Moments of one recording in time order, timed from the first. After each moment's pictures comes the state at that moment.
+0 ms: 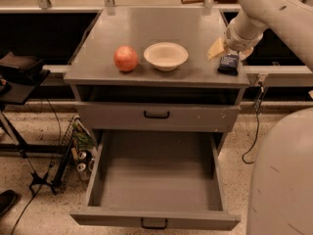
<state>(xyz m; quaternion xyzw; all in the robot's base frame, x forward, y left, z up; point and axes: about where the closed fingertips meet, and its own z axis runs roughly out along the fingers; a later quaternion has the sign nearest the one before) 0.748 -0.250 0.857 -0.05 0.96 -0.01 0.26</state>
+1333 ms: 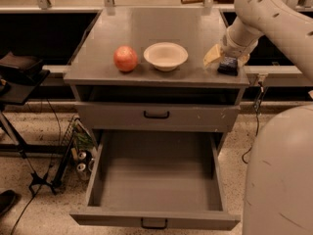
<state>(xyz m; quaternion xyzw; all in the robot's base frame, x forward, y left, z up) 0.749 -0.245 0.830 -0.05 0.97 0.01 0.24</state>
